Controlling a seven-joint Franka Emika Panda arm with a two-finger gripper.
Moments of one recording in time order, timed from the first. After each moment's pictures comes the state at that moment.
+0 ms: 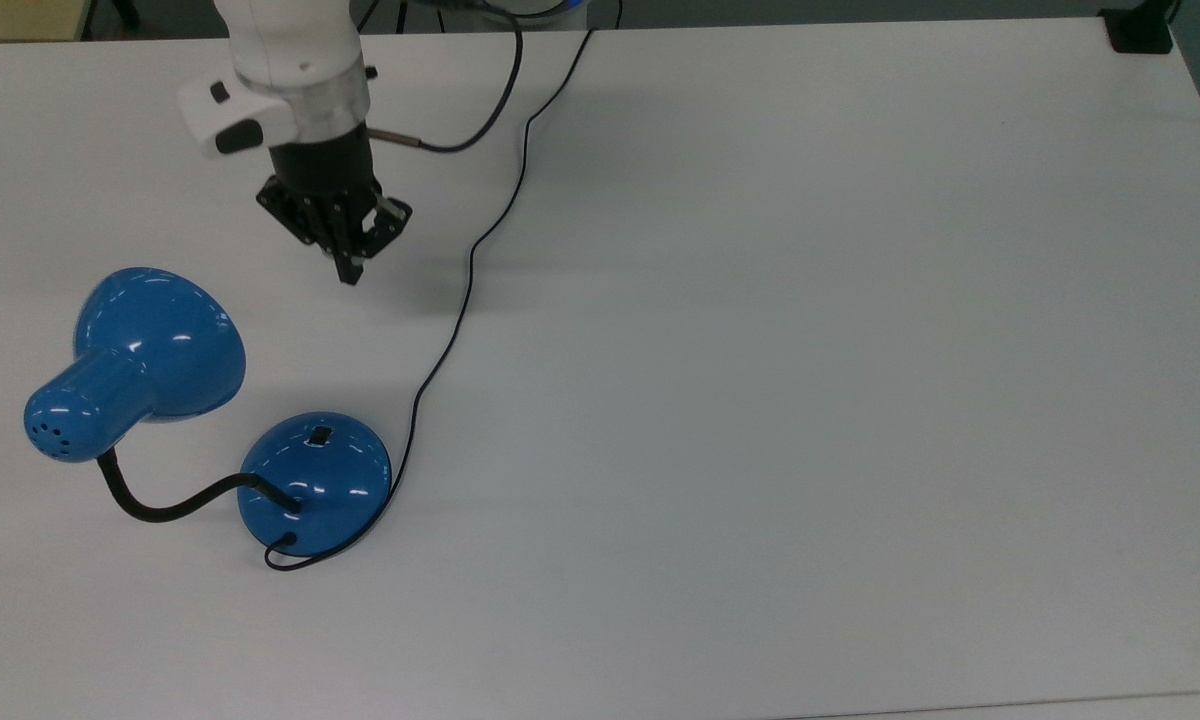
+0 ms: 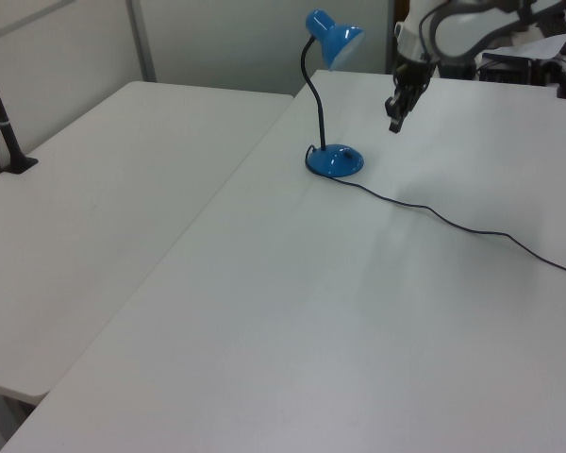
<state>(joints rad) -0.16 0.19 0.01 -1.92 -0.01 2.35 0.07</state>
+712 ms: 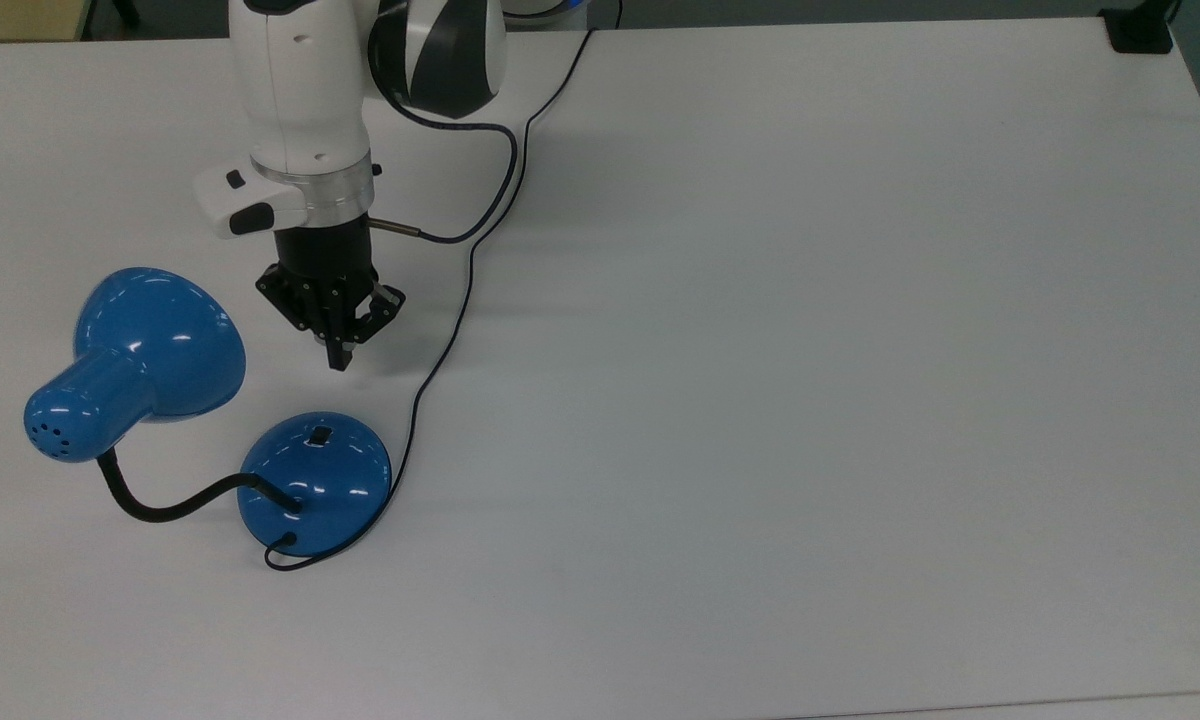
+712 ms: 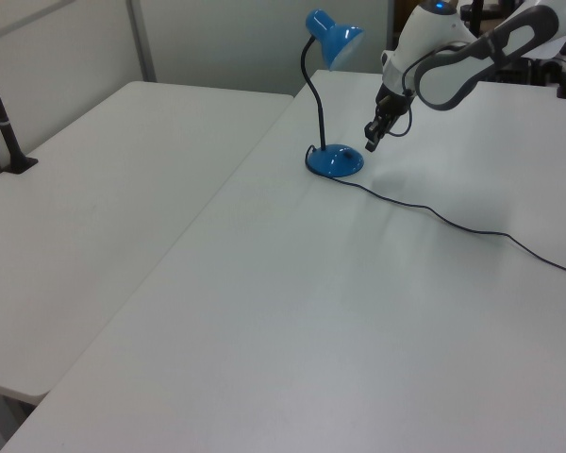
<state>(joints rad) -0.17 0.34 0.00 -1.91 -0.04 2.67 0.07</state>
